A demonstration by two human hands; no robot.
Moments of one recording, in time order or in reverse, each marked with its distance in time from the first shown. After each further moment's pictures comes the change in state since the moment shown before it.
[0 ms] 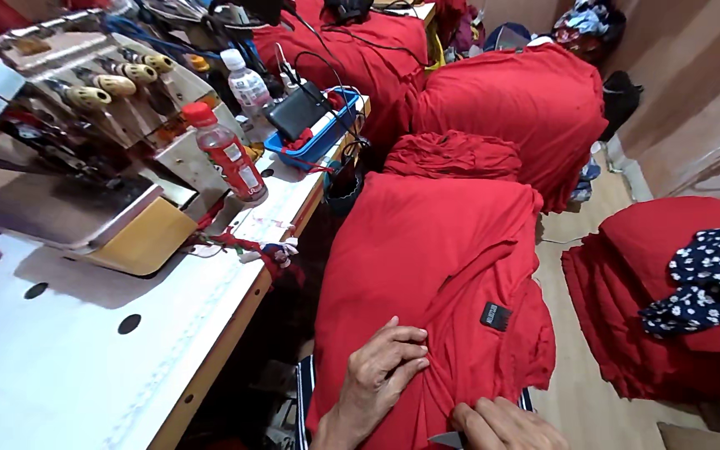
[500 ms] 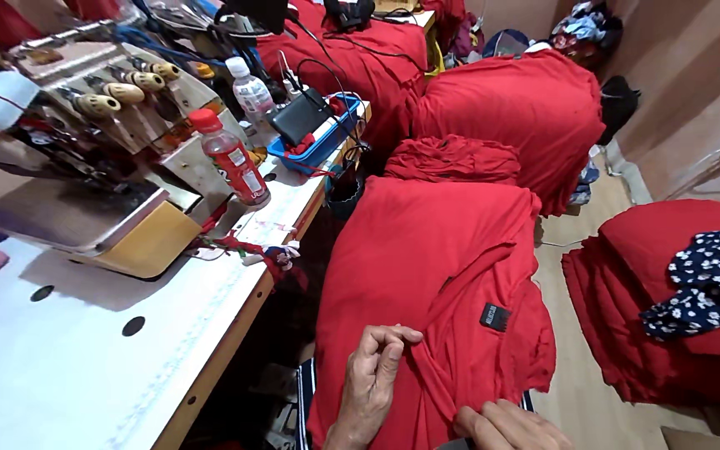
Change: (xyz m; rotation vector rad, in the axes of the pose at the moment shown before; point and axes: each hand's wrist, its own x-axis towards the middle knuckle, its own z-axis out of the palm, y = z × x) left_hand -0.001 0.008 0.006 -0.284 0.156 -0.228; right_hand 0.001 0.003 -0.003 0.092 0.081 -0.015
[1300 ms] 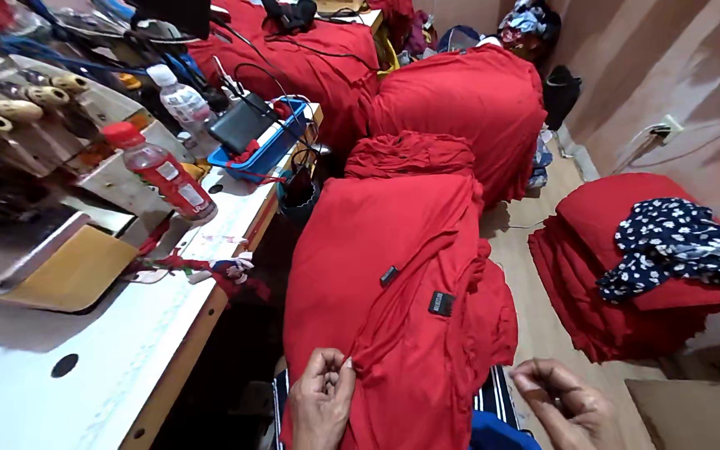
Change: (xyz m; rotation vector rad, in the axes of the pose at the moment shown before) left_hand -0.028 0.021 -0.002 0.374 0.131 -0.365; right_hand -0.050 0.036 -0.035 0.773 0.274 0.770
